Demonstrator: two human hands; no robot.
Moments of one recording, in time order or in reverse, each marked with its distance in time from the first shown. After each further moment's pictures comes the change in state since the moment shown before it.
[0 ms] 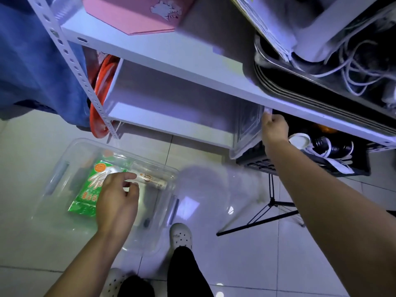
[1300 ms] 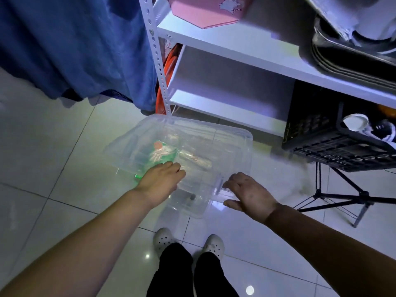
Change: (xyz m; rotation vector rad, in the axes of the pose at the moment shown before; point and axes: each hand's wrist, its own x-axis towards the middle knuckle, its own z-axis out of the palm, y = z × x) left_hand -0.025 -0.041 -0.096 0.951 -0.555 0.826; right_hand -0.230 0.083 0.049 -0.580 -0.643 -1.204
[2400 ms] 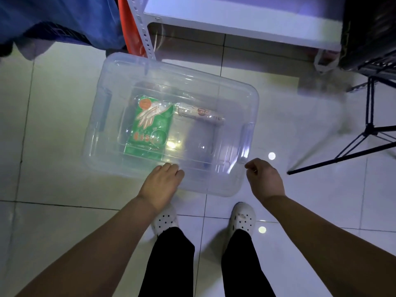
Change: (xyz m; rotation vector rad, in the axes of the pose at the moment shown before) left_hand 0.008 -0.057 0.277 -0.009 -0.094 0.122; right_hand 0.032 0.000 0.256 0.451 0.072 1.091
